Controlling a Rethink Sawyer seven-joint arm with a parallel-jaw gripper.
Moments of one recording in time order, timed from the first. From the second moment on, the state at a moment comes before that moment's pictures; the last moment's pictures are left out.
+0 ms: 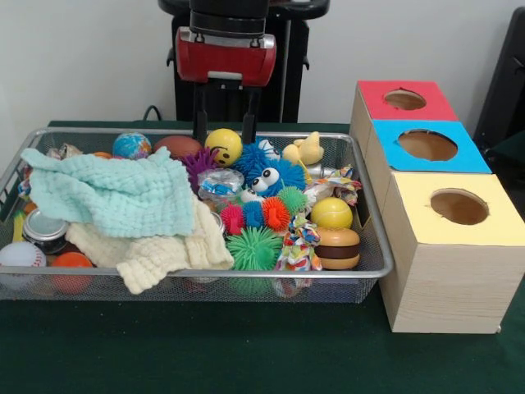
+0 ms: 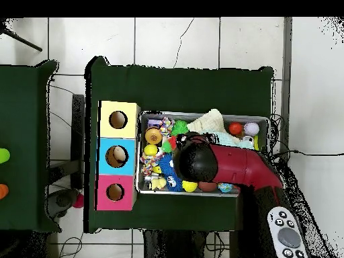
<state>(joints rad) -0.43 -0.82 0.14 1.74 -0.25 0.43 1.57</state>
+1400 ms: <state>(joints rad) -0.26 -0.85 0.08 1.75 -0.25 0.44 1.57</state>
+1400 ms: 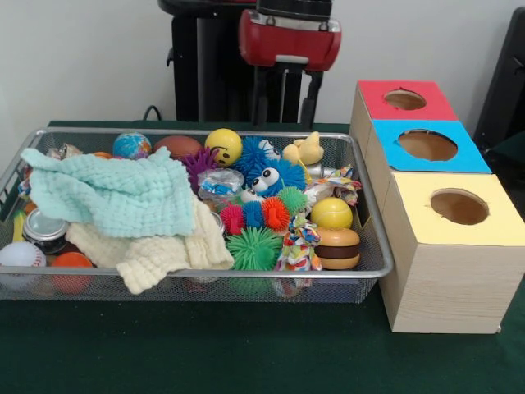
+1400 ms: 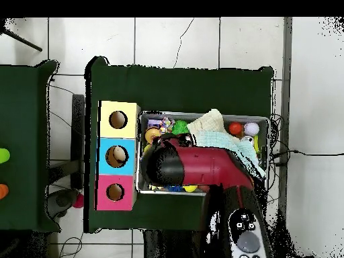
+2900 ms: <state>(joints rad) -0.14 -0.66 -0.09 1.84 -0.21 0.22 1.58</state>
